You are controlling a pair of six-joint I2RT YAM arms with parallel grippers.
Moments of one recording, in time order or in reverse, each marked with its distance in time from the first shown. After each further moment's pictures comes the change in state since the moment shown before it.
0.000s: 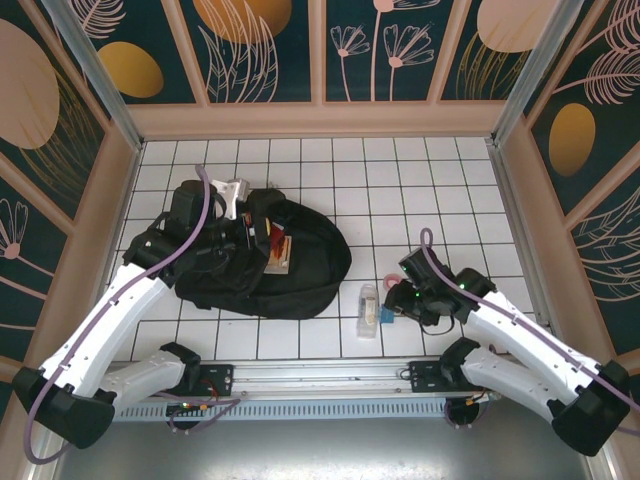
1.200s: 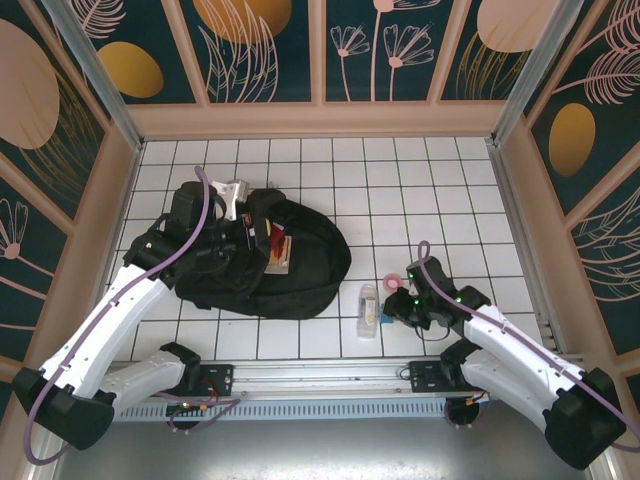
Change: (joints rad) left arm 0.000 -0.006 -0.015 0.011 0.004 -0.018; right arm -0.092 -0.034 -0.241 0.333 -0.172 -0.099
